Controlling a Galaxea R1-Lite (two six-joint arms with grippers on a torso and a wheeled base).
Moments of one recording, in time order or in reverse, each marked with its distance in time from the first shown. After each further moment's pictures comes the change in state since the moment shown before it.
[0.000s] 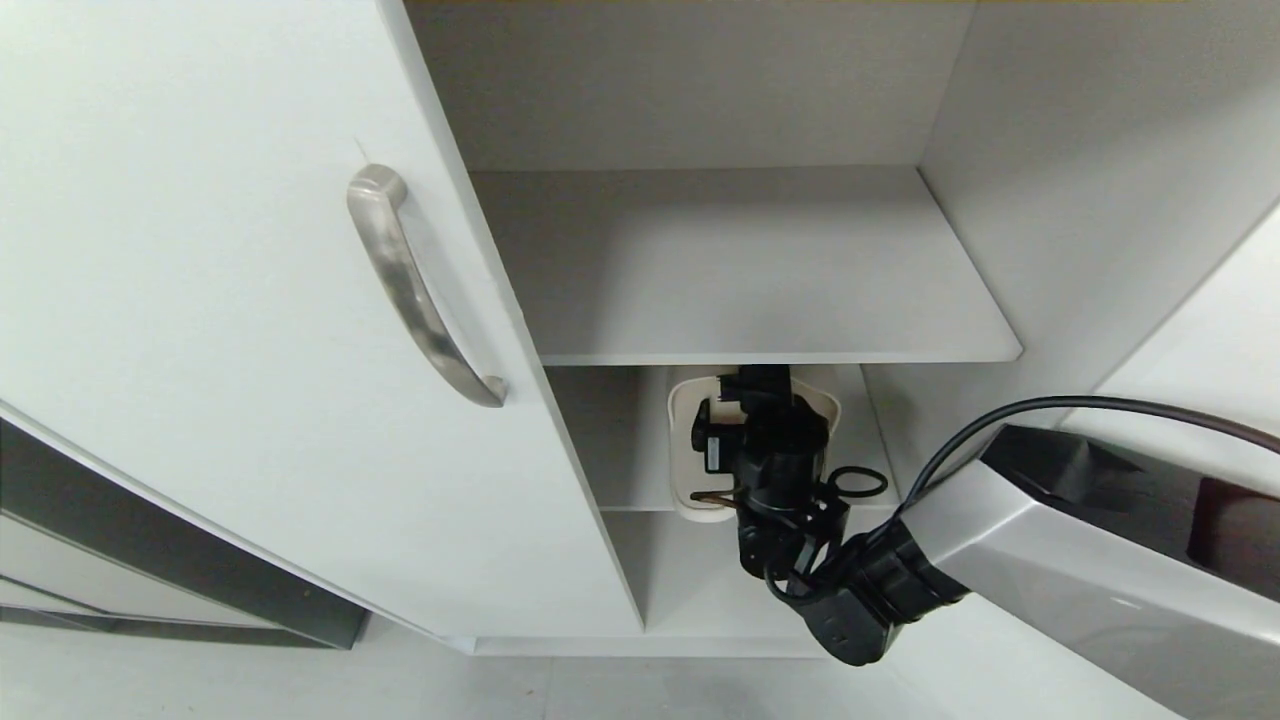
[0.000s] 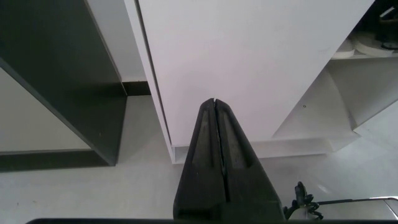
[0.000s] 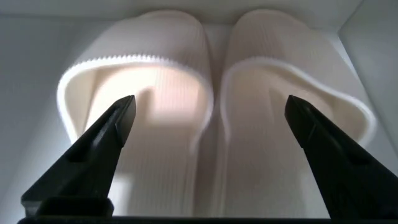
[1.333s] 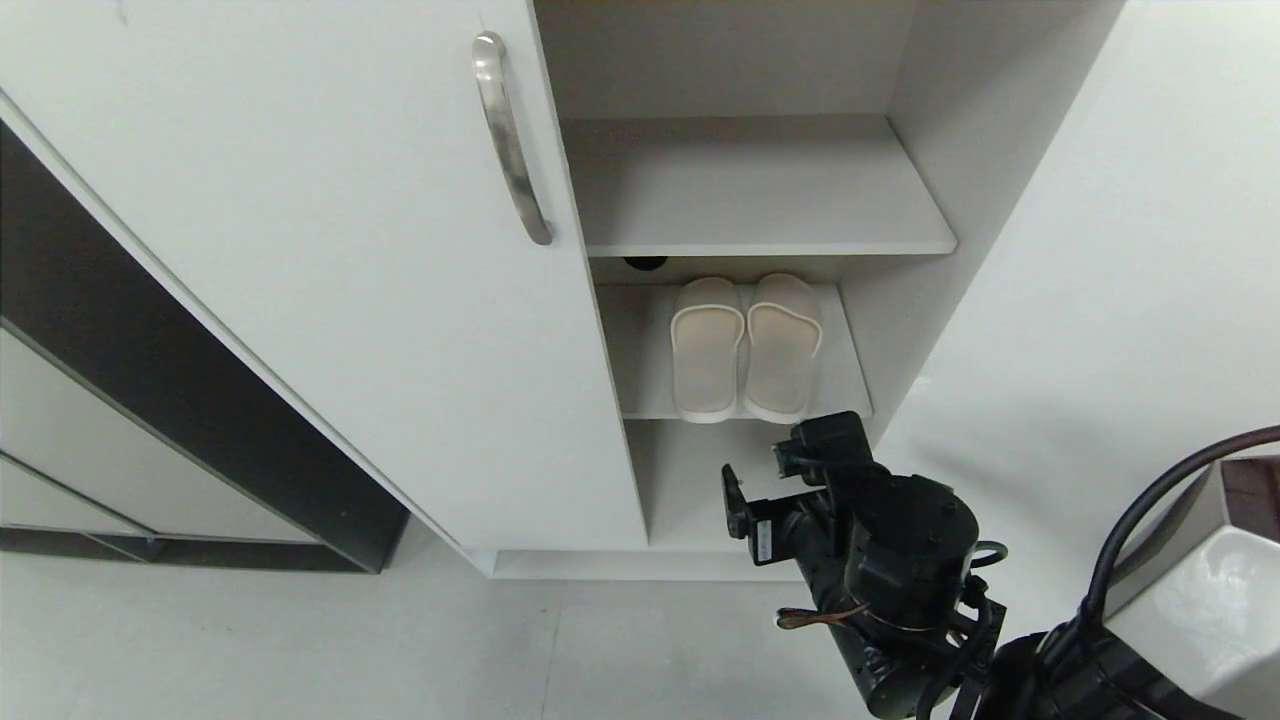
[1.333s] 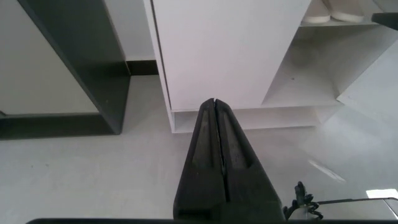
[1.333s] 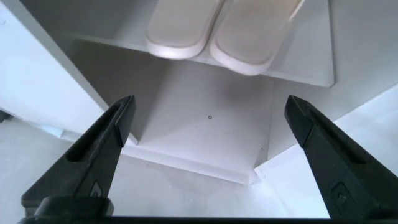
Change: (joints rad) left arm 0.000 0.000 0.000 0.001 0.000 0.001; right arm 0.107 -0.294 0.538 -0.147 0.103 0.009
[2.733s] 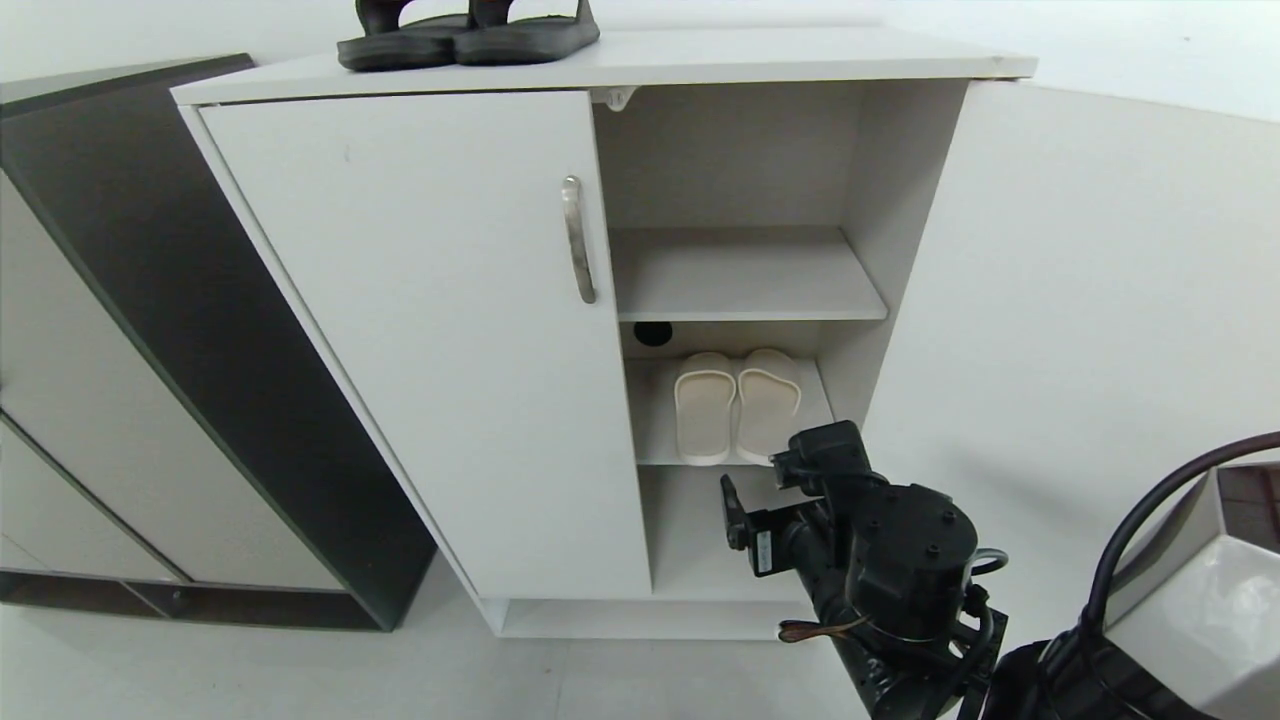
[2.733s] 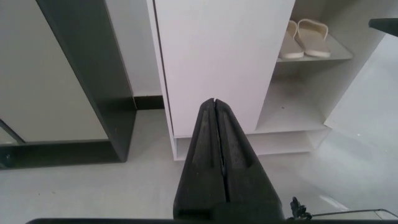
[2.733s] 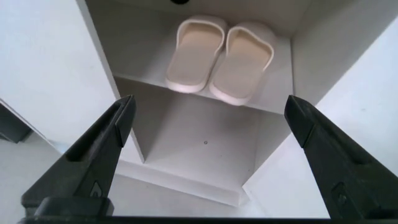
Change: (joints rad) left arm 0.000 0.000 0.000 0.000 -0.001 0.002; right arm 0.003 0.001 0.019 0.000 0.008 0.003
